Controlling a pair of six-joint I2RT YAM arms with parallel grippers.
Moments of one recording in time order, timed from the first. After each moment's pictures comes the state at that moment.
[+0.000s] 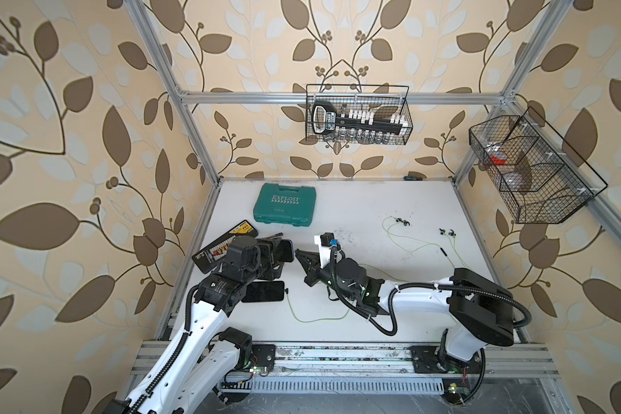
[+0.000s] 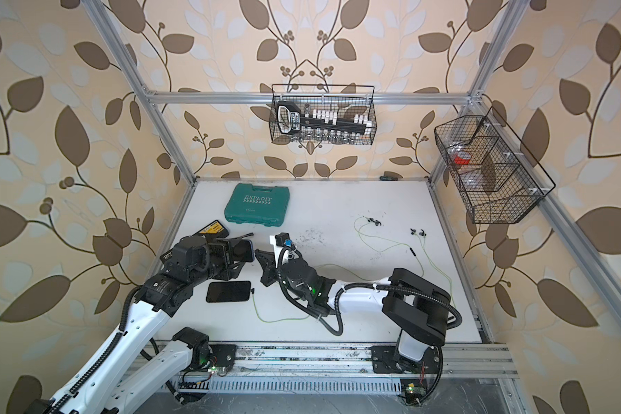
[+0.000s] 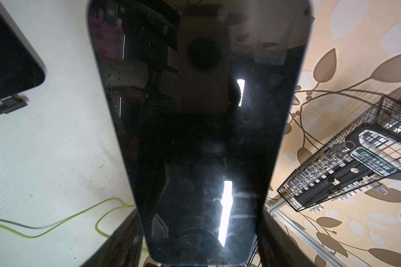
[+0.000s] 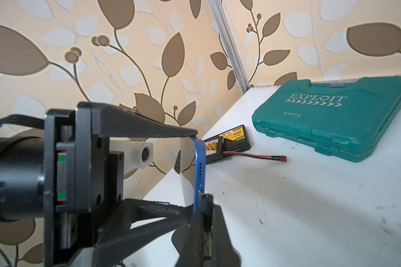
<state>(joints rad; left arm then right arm) -0.30 0.75 0.71 -0.54 0.14 -1.90 1.12 1.68 0.85 0.76 0.27 0.52</state>
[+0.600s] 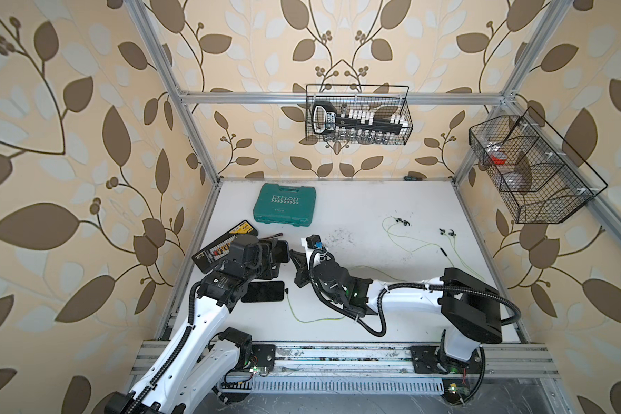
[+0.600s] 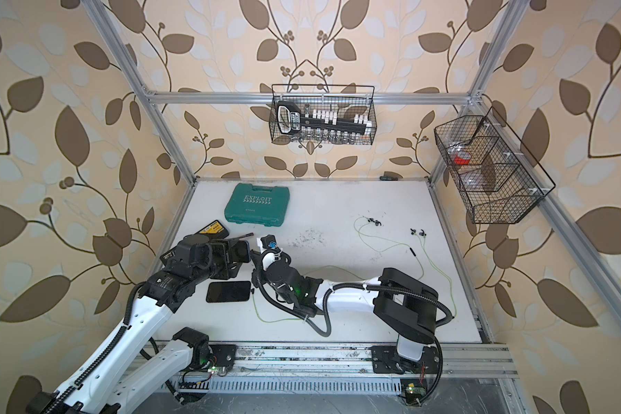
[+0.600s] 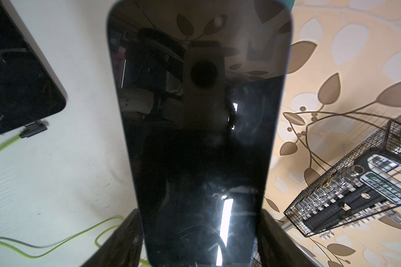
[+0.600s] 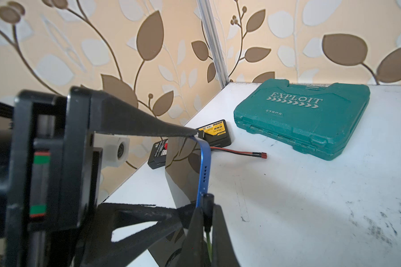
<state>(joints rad) -0.29 0.79 0.71 -0.56 0.09 -1.89 1.18 1.76 0.99 0.57 0.43 0.44</state>
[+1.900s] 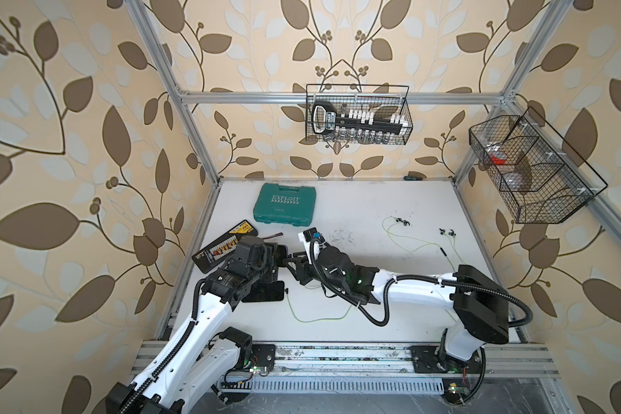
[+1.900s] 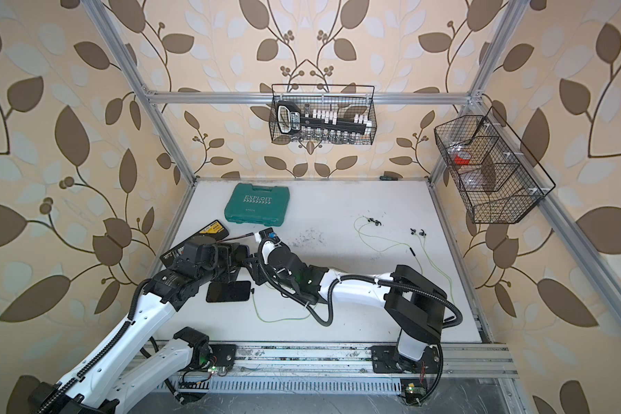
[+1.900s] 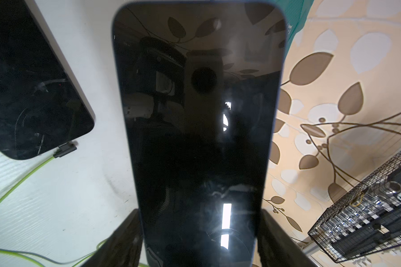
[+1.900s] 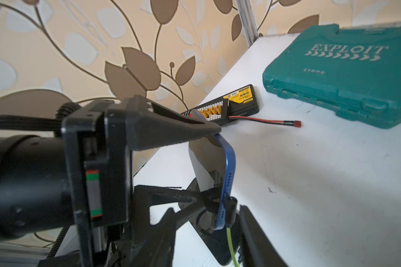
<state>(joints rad) -0.33 0.82 0.70 -0.60 0.00 -1.86 1.10 1.69 1.05 0.34 0.12 0.59</state>
